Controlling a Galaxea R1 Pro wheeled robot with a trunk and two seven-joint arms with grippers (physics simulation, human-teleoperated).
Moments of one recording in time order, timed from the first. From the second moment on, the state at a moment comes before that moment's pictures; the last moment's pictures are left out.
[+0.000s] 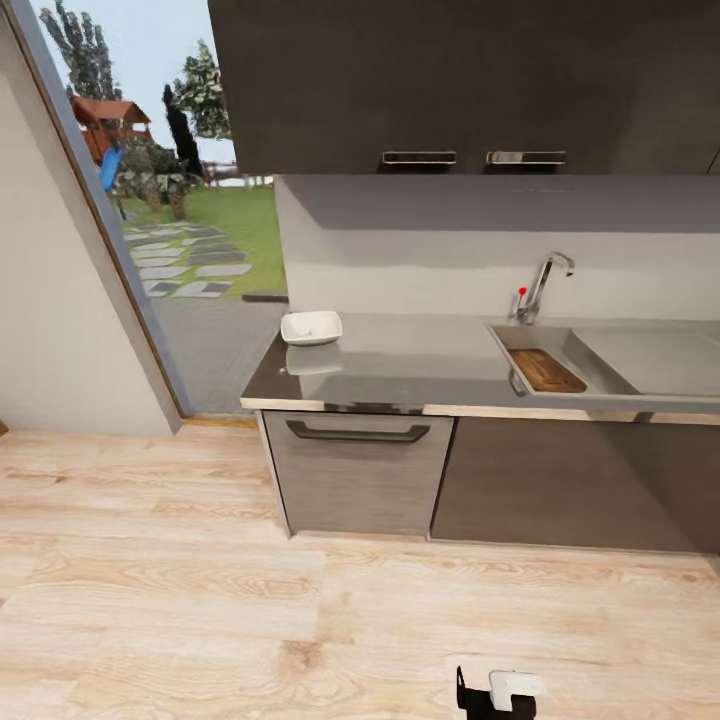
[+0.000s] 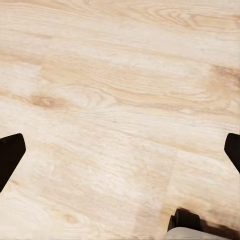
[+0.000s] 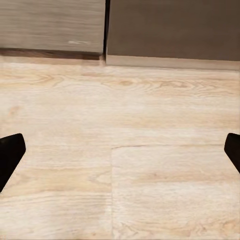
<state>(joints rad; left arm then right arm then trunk) -0.14 0.10 0.08 -0.24 0.10 -0.45 0.17 -0.41 0.06 -0.40 -0.02 0.46 -0.64 -0.22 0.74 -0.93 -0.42</state>
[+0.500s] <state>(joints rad) -0.14 0.10 0.08 -0.16 0.10 -0.45 0.17 -0.41 0.06 -0.40 -0.02 0.46 -0.64 -0.22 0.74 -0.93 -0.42</state>
